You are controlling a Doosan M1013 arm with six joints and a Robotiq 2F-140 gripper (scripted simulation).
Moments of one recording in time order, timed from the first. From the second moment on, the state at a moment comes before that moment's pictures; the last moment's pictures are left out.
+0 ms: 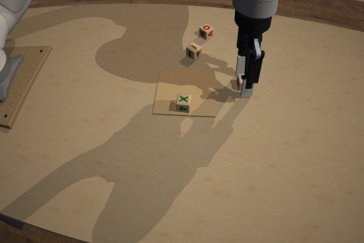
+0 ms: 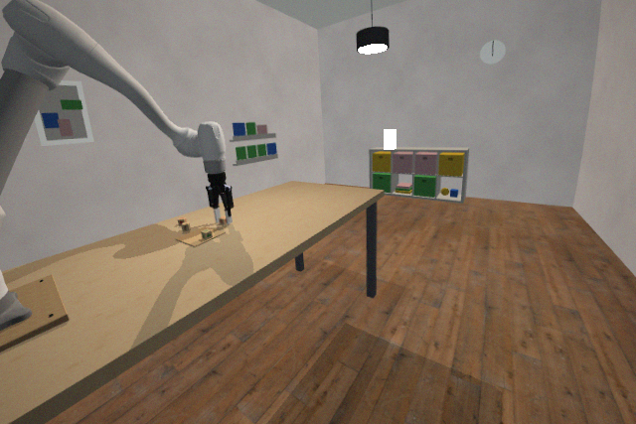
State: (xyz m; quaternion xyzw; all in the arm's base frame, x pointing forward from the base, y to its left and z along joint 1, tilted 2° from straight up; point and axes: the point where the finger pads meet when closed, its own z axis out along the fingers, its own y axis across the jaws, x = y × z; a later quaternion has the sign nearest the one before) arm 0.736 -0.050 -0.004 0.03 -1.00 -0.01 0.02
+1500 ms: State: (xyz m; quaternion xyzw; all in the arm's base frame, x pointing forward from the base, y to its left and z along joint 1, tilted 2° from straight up) arm 0.736 -0.050 -0.004 0.03 -1.00 -0.01 0.02
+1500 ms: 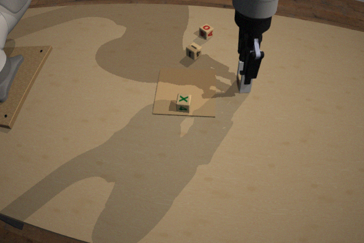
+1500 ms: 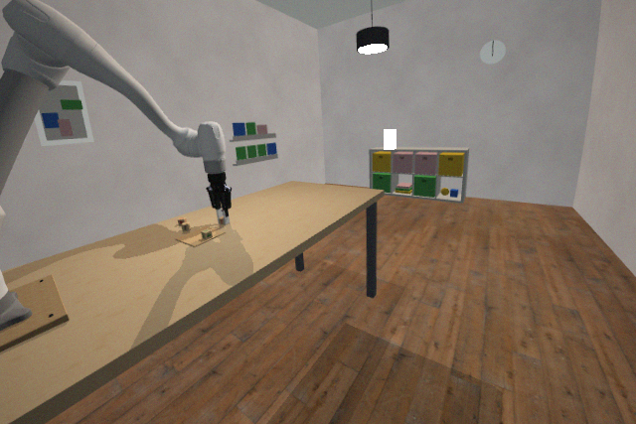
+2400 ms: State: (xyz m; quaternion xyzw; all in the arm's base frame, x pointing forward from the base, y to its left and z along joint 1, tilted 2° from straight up) arm 0.736 -0.050 0.034 0.03 -1.00 -0.01 0.02
